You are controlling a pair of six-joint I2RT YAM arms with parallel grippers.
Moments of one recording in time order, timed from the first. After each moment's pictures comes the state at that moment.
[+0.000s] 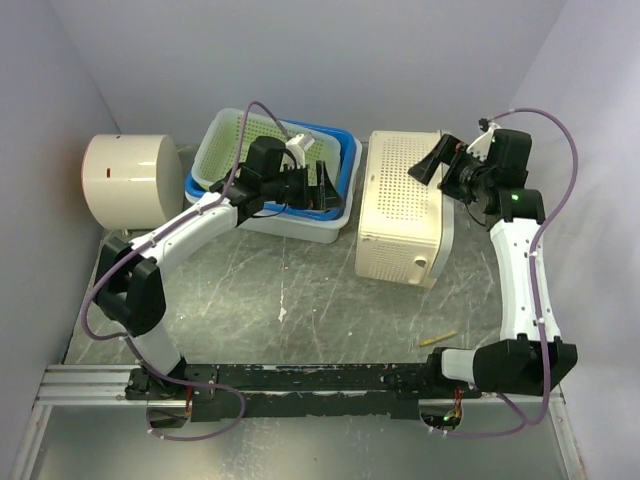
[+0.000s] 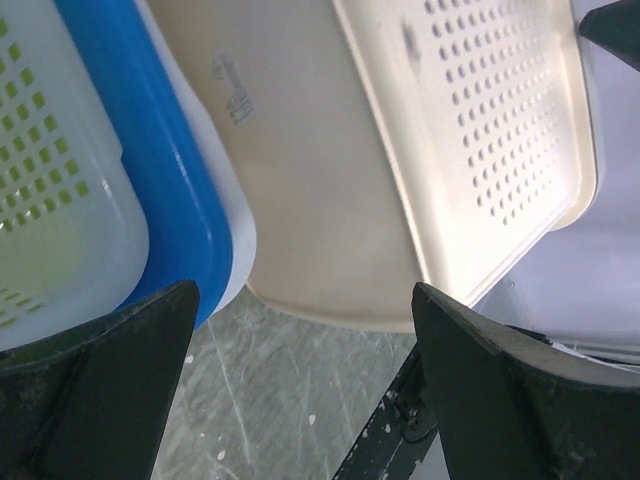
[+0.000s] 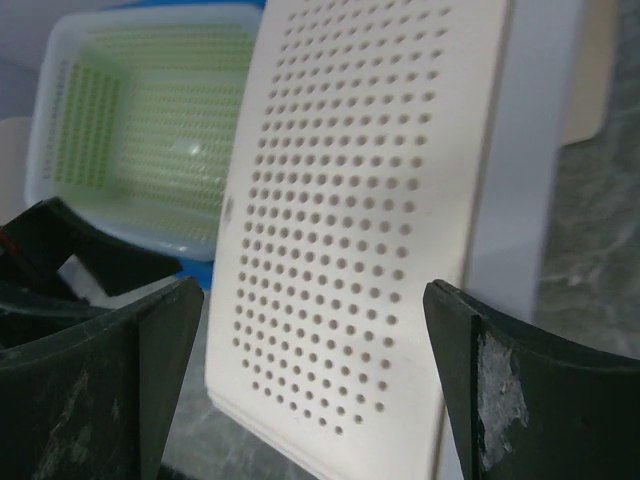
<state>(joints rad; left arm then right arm) -0.61 1.70 1.43 -0.20 0.46 -0.55 -0.08 1.29 1.43 -0.69 -0.43 0.40</state>
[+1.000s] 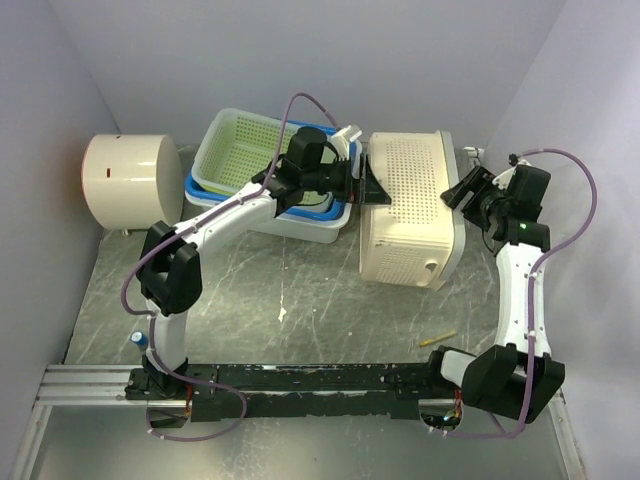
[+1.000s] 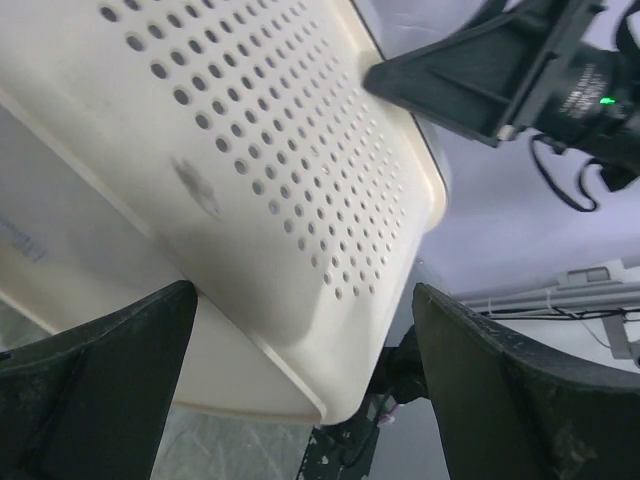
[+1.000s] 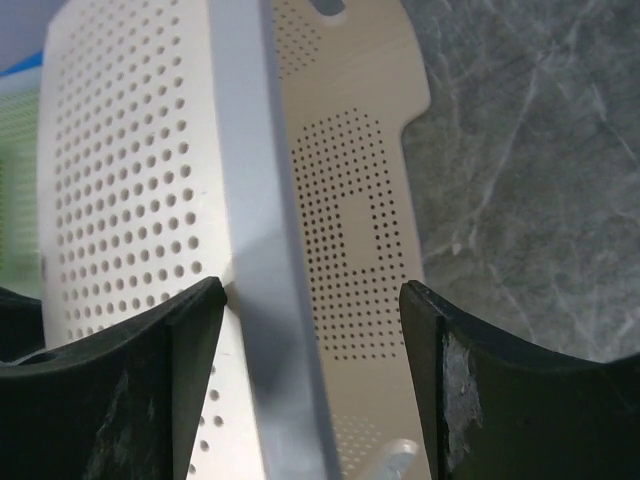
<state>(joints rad) -0.74 1.96 1.73 -0.08 0.62 -0.66 -0.29 1.17 1.16 -0.58 -0.32 0.36</state>
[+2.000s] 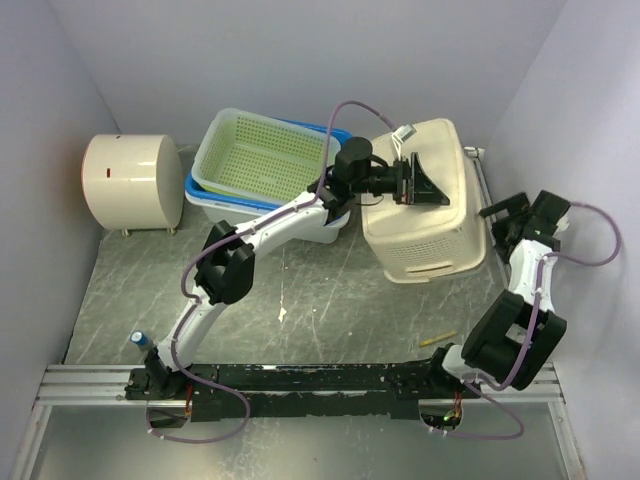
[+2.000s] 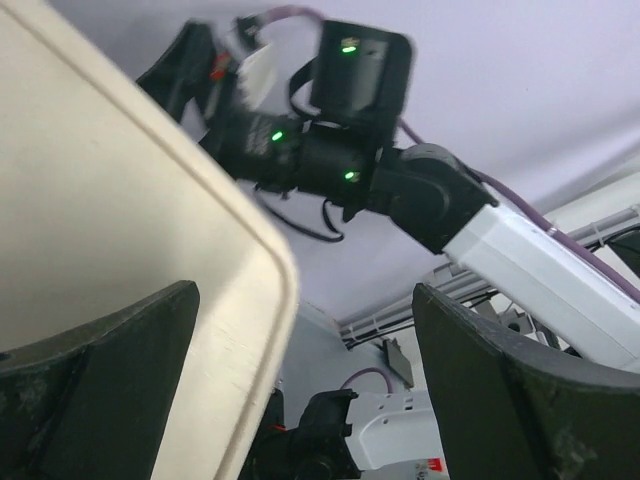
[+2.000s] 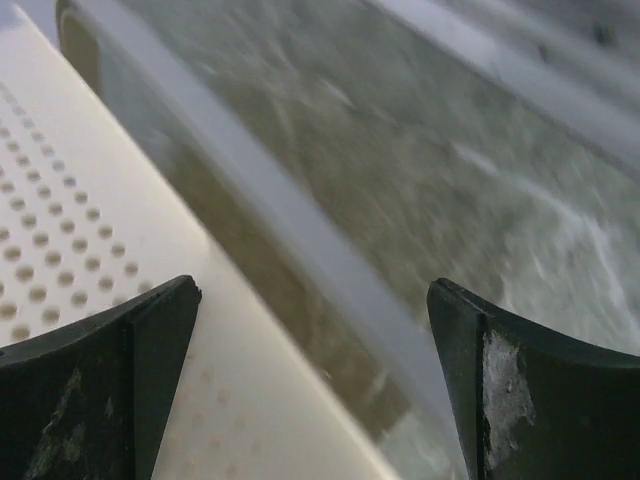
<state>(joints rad) -0.89 2.31 2.14 0.30 0.75 -0.98 -0.56 1.33 1.01 -0.36 -0.18 0.67</state>
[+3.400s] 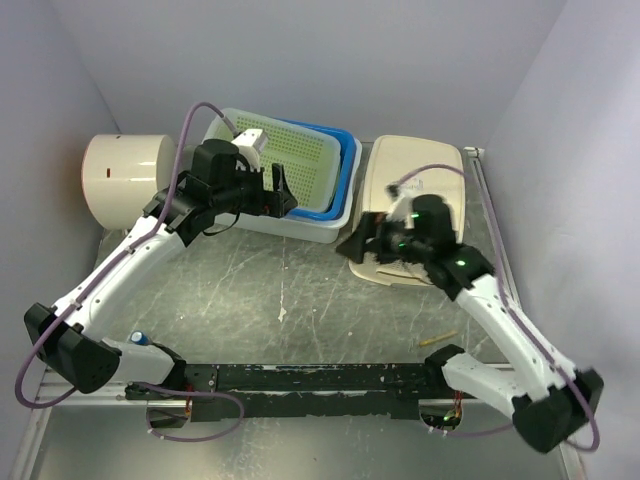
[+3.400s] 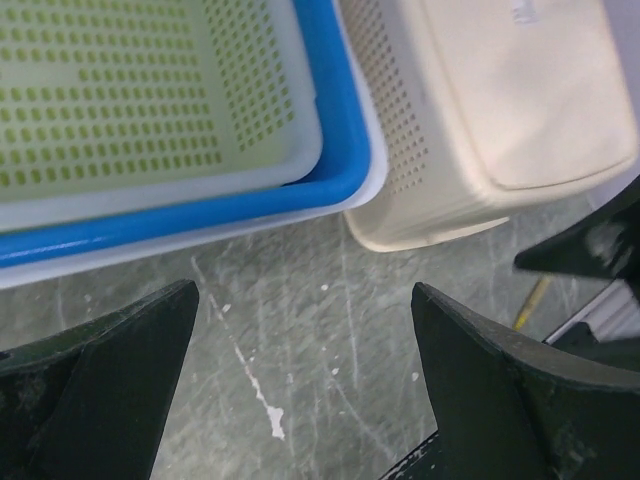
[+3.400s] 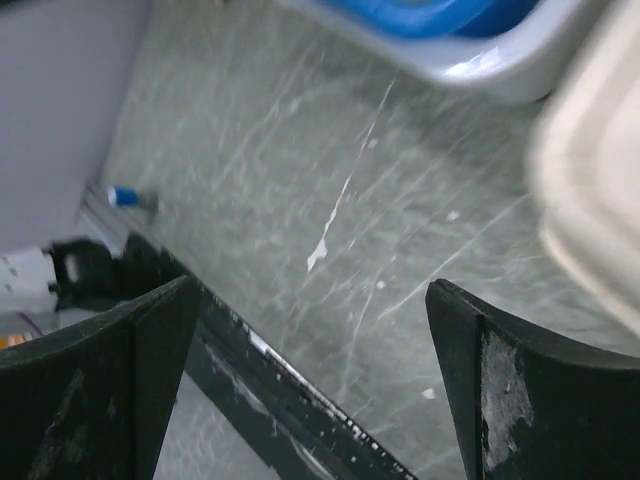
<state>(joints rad) -0.57 1.34 1.40 -0.53 0.14 -0.36 0.36 0.92 0.95 -0.48 -0.43 0.48</state>
